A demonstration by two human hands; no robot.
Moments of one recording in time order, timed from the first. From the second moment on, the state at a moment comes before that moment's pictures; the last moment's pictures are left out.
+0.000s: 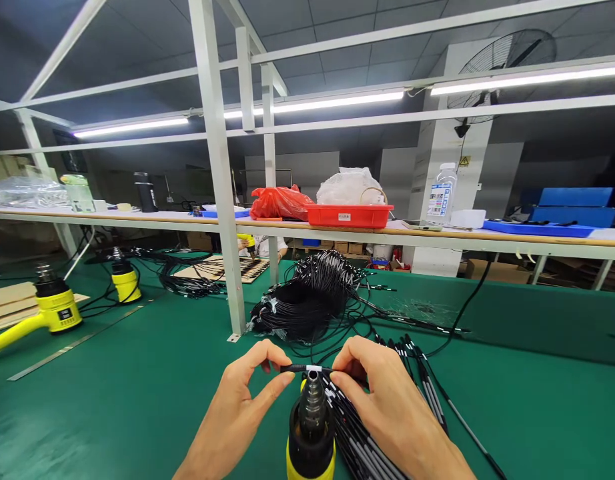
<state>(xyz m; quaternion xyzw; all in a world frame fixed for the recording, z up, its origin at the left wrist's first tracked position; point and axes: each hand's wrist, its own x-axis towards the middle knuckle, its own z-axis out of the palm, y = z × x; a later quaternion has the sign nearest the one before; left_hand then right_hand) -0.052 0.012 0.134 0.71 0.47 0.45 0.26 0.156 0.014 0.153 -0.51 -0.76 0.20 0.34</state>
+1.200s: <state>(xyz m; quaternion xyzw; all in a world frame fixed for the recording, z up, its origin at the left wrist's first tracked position) -0.086 0.030 0.109 0.69 0.55 0.44 0.19 0.190 0.127 -0.013 -0.72 -0.67 0.07 0.14</state>
